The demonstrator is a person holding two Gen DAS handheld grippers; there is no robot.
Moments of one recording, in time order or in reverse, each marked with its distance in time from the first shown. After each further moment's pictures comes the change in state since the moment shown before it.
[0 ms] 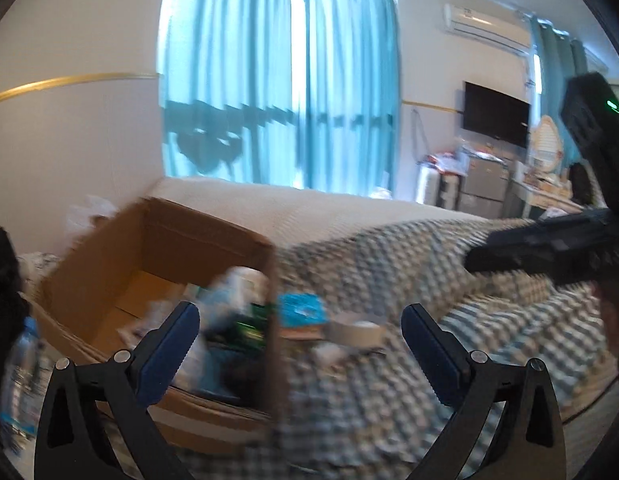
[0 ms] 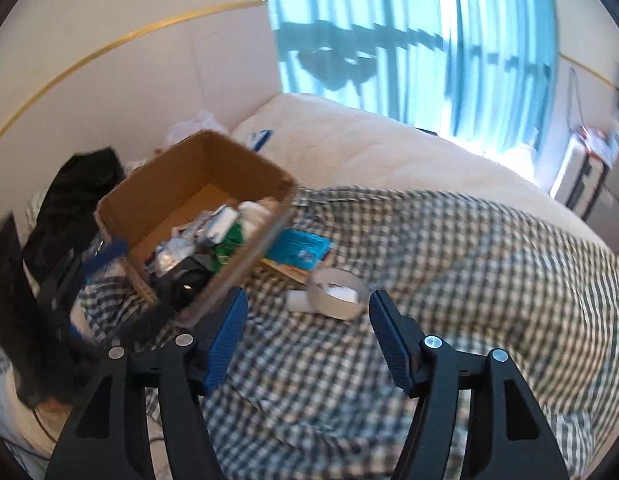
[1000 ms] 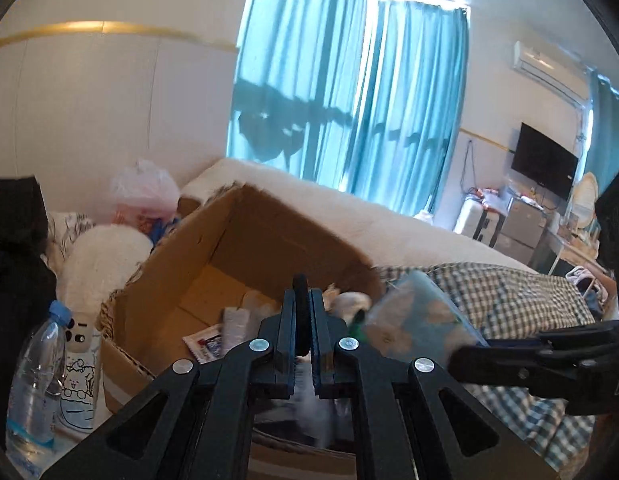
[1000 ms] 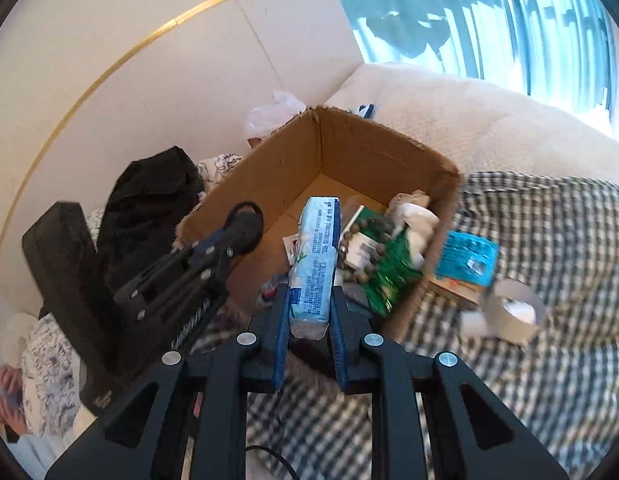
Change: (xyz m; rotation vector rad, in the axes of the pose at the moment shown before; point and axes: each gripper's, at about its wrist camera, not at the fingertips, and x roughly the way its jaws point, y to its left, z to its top) left arm 0.027 0.145 0.013 -0.236 -0.019 0.151; right arm 0.125 0.153 0.043 0.056 0.128 0.270
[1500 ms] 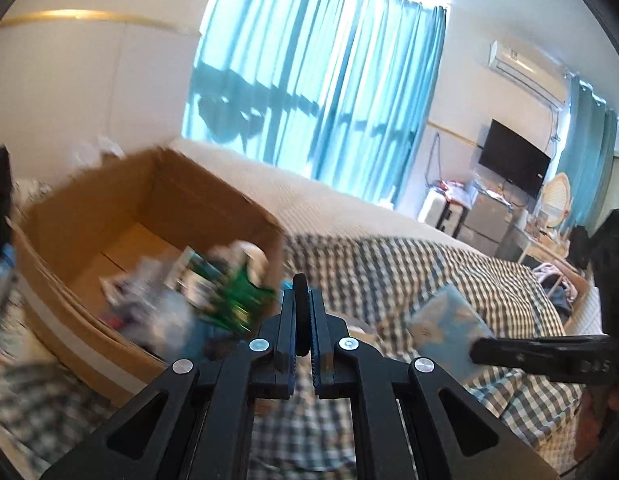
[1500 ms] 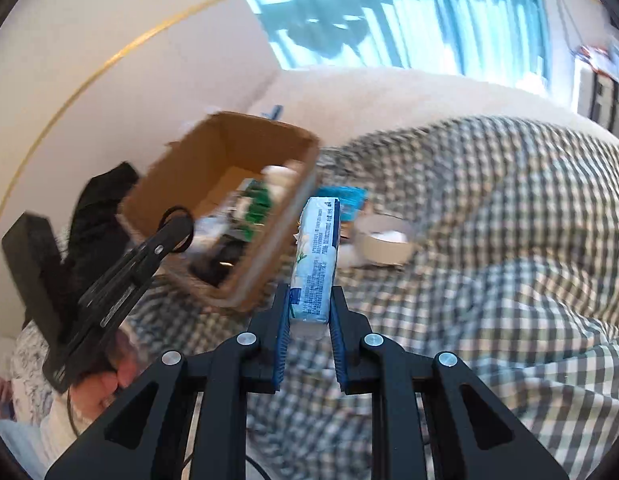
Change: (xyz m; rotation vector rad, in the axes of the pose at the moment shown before) left arm -0.029 -0.091 -0.036 -0.026 0.015 -0.095; right arm -0.118 -0.073 -0.079 0.123 -0.047 -0.132
